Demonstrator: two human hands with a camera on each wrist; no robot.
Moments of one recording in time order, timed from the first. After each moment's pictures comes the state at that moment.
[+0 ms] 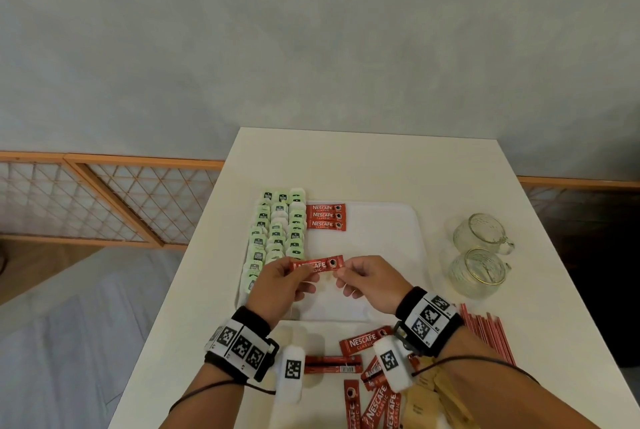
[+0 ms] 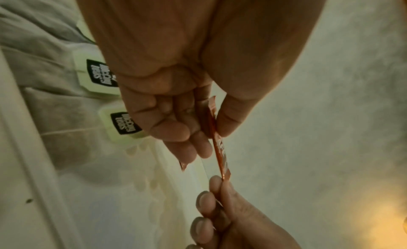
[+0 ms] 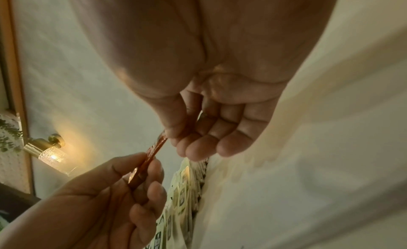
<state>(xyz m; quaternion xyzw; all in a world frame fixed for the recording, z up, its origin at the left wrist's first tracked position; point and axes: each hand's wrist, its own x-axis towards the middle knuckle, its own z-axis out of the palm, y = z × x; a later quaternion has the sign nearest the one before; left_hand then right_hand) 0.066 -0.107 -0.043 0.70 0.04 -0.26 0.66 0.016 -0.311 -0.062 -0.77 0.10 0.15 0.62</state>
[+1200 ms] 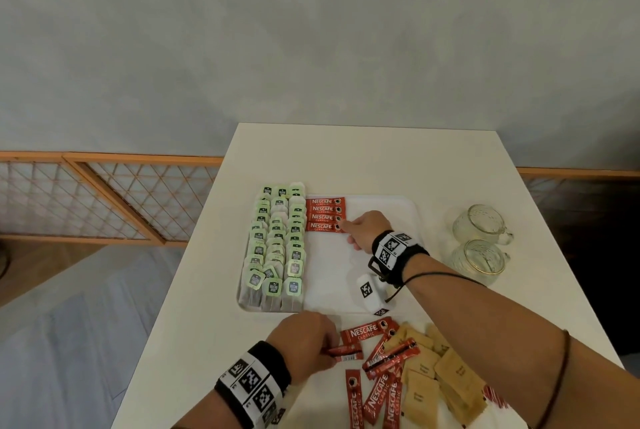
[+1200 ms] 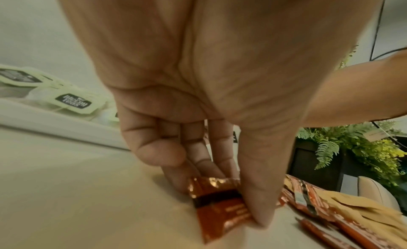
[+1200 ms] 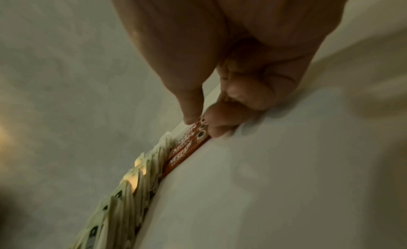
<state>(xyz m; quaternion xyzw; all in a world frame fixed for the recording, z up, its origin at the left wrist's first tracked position) 0.004 -0.099 -0.059 0.86 -0.38 -0.29 0.16 0.100 -0.328 -0.063 -0.83 0.30 0.12 0.46</state>
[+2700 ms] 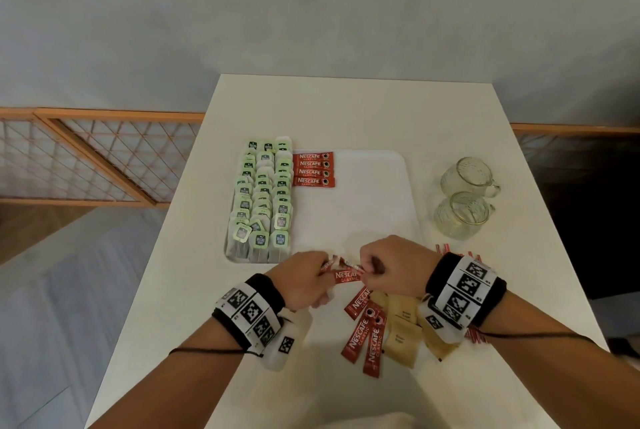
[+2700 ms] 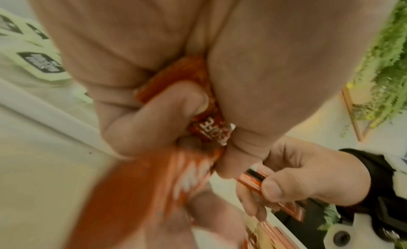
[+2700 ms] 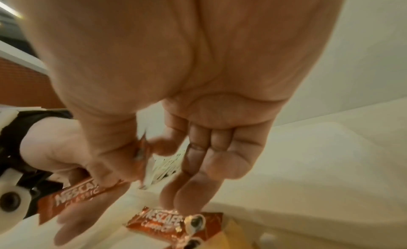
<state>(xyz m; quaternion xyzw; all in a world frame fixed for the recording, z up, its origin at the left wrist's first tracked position) 0.011 -0.124 -0.042 0.82 -0.29 -0.42 0.28 -0.057 -0.341 -0.028 -0.93 -0.07 0.22 0.29</state>
